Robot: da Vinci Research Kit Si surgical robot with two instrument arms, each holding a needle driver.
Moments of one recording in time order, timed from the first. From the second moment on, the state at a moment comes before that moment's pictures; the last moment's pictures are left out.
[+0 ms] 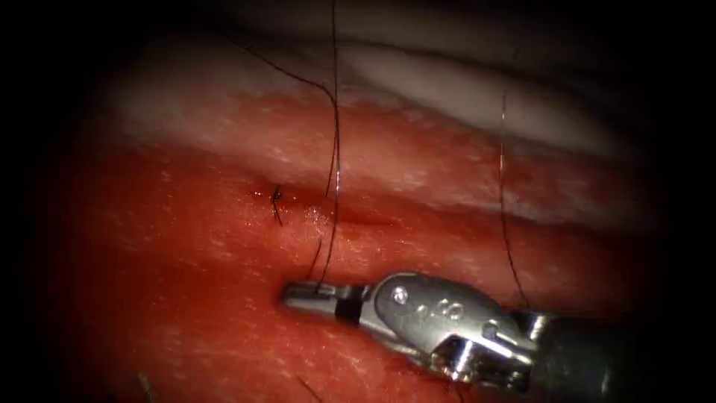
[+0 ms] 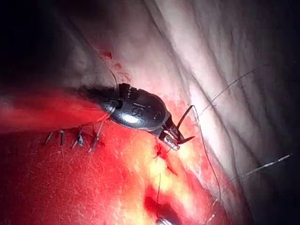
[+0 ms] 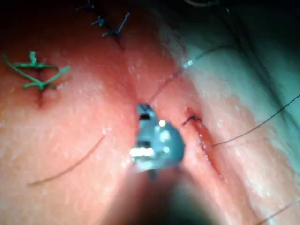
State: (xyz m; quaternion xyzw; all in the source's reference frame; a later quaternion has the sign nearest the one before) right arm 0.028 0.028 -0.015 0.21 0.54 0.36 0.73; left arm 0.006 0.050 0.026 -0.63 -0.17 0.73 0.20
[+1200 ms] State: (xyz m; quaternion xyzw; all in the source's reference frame) right arm 0.027 0.032 -0.003 0.13 0.54 0.30 0.77; left arm 0.009 0.052 0.026 -0.63 -0.19 0.73 0.19
